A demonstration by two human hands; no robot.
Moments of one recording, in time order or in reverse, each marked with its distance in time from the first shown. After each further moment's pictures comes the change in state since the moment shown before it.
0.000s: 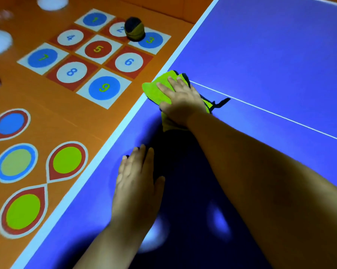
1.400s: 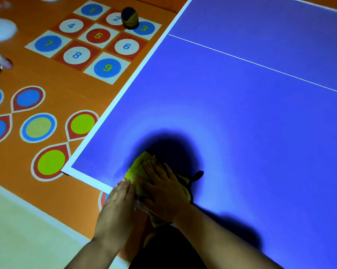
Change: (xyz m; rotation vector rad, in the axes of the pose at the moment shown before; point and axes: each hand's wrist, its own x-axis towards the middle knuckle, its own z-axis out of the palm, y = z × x) left_hand -0.438 -0.089 -0.084 -0.043 -0.198 0.075; right_hand -0.544 -0.245 0.090 0.007 -0.055 -0.277
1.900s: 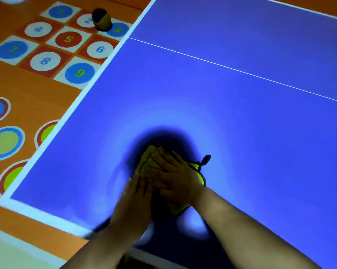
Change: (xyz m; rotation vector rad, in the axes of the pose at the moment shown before) left_hand 0.093 0.134 0.042 0.296 -0.235 0.278; right_hand -0.034 0.180 -0.043 -0.057 0.015 -0.089
